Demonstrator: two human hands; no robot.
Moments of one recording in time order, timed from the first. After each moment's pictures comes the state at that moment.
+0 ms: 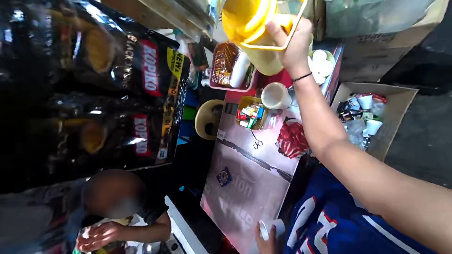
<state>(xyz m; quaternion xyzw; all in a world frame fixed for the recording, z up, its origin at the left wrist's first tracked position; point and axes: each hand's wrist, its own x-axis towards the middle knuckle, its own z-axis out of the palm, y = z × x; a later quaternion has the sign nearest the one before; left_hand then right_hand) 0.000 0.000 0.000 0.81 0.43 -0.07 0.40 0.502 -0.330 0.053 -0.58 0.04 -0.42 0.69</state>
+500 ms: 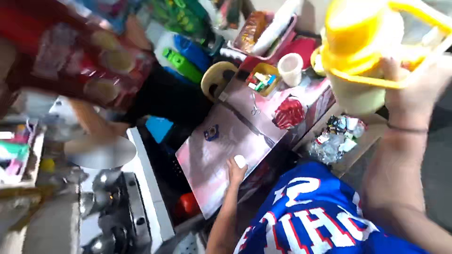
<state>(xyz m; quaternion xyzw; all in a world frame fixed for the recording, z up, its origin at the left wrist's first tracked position) -0.001 0.085 -0.114 0.93 0.24 -0.06 0.28 0.159 -0.402 0.072 -0.81 0.04 -0.29 0.50</state>
